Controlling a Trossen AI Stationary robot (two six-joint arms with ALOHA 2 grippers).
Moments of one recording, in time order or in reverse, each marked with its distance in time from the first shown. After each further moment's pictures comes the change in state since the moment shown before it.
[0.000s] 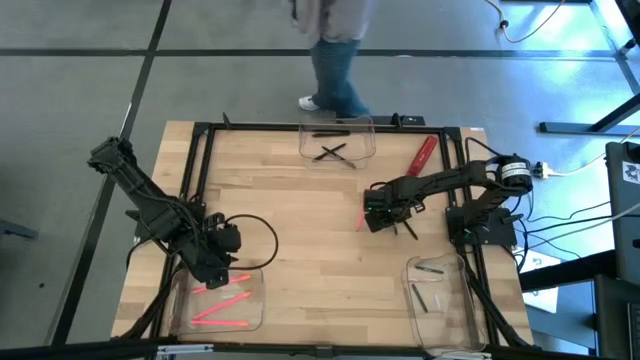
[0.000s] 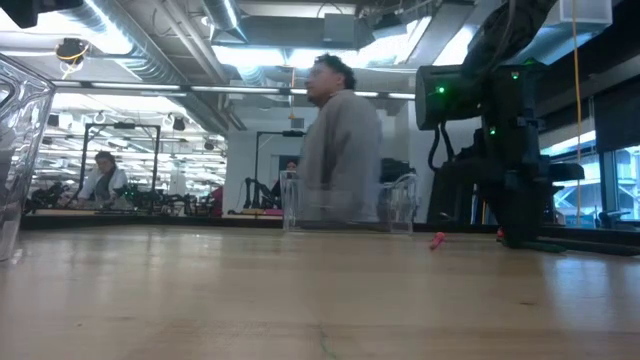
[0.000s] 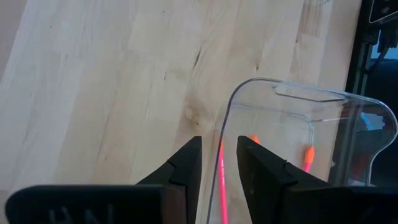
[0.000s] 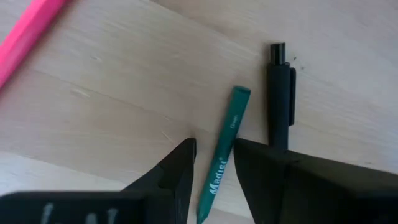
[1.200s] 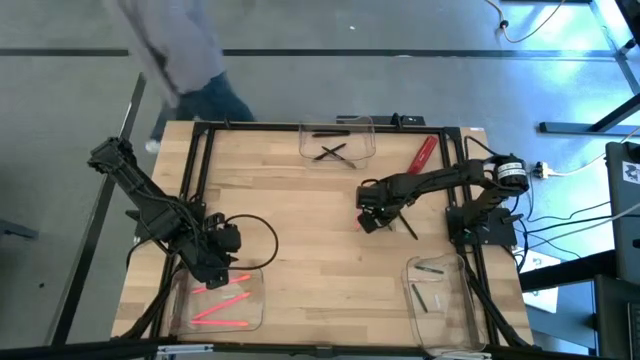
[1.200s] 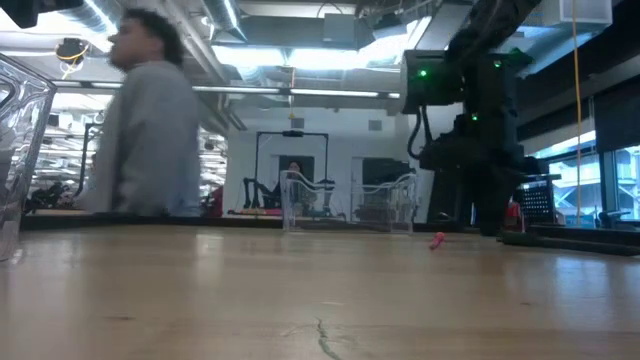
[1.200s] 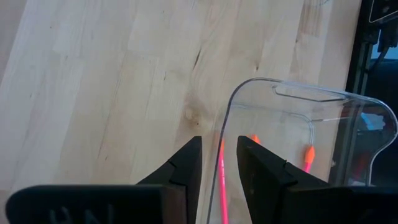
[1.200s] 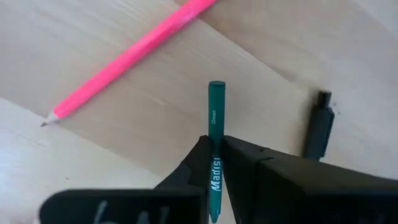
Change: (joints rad) left arm 0.000 0.000 0.000 0.000 0.000 0.002; right arm 0.001 0.005 0.103 -0.004 0.014 -0.163
